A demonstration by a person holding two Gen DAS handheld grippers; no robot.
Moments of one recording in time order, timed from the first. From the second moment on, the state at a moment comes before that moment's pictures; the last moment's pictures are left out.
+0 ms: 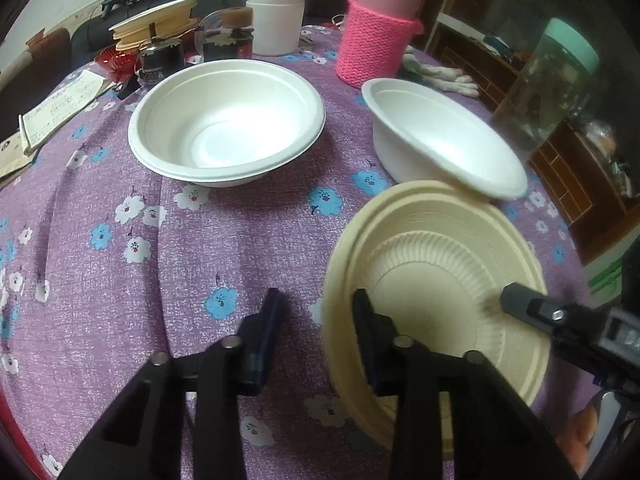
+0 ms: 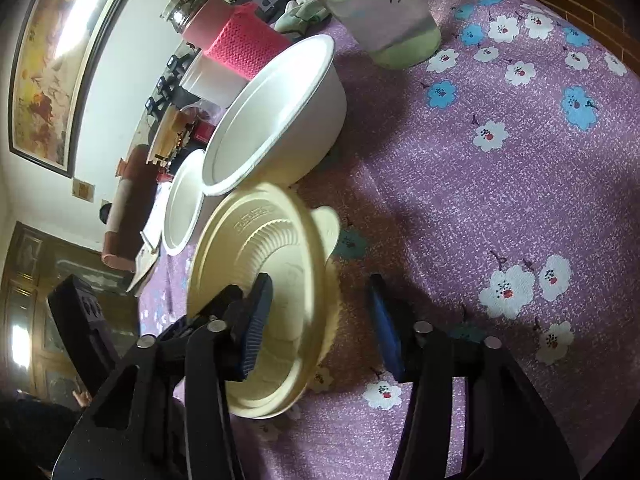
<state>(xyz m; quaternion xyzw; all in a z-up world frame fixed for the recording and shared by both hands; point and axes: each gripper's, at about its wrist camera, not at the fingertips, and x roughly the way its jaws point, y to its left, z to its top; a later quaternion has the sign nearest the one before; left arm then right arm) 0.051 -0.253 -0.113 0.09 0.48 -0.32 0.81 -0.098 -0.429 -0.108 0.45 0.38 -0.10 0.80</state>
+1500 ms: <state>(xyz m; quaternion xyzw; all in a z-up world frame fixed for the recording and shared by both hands) 0.048 -0.136 -0.111 0.04 0.52 -0.27 0.81 -0.048 -0.299 -0.098 0.27 0.44 -0.09 0.85</state>
